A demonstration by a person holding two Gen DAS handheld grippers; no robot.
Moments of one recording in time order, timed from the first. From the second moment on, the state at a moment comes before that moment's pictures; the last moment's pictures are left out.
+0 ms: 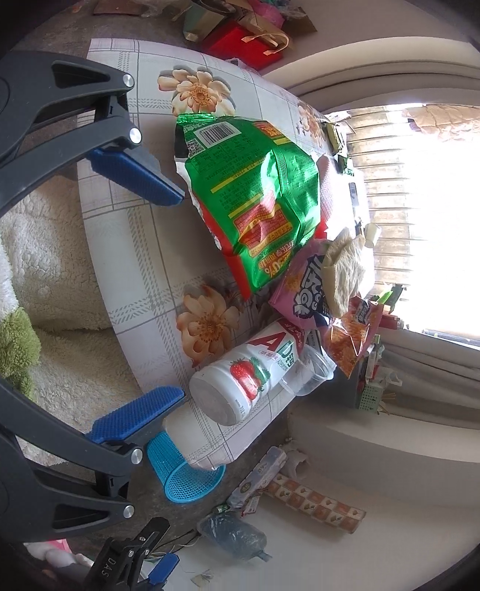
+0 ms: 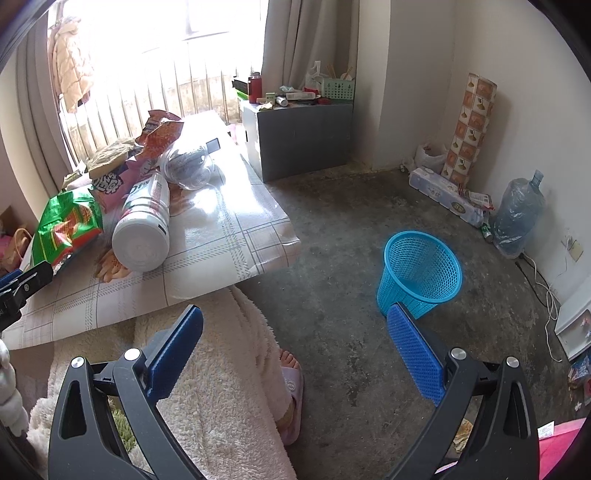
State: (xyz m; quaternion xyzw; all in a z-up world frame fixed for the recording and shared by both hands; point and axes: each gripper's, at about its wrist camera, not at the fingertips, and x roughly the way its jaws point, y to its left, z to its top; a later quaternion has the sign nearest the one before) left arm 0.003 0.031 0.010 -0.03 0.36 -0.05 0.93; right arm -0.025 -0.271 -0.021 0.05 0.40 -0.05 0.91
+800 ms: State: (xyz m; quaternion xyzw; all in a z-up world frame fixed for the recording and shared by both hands) left arm 0.007 0.052 -0.053 0.40 0.22 -0.01 0.89; right arm 0.040 -0.200 -0.002 0.06 0.36 0.07 0.93
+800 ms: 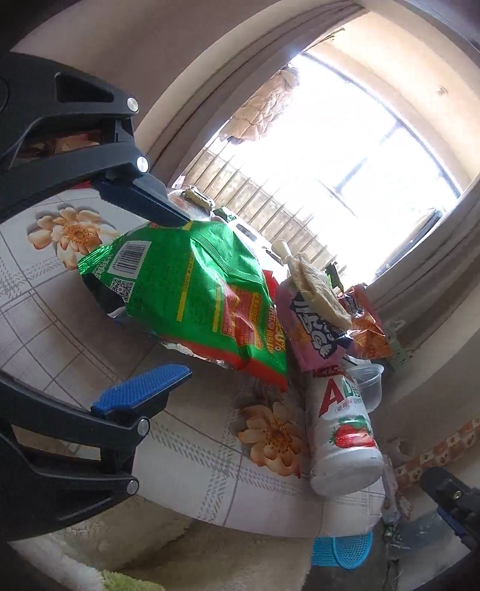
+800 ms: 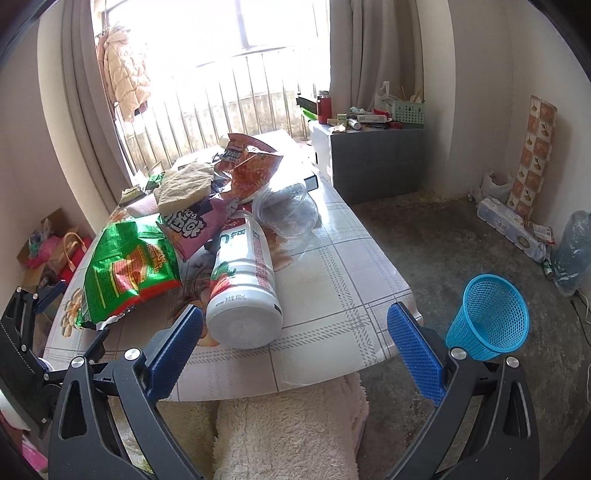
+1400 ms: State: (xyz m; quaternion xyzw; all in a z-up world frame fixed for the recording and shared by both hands) left arm 0.054 0.039 -0.073 0.46 0.22 0.02 0.86; right arm 0.050 -0.196 0.005 0.06 0.35 0.08 0.93
